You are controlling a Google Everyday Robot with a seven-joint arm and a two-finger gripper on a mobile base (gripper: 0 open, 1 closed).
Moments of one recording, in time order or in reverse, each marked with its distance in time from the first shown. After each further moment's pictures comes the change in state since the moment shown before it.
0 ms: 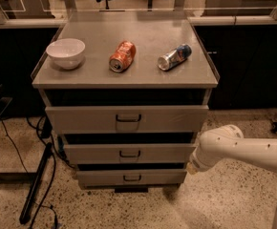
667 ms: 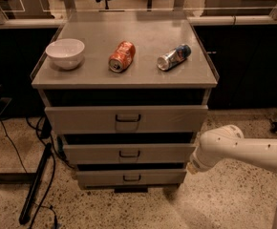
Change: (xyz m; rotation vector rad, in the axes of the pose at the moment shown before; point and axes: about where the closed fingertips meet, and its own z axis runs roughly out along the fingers) arm 0.000 0.000 0.000 0.000 0.000 0.000
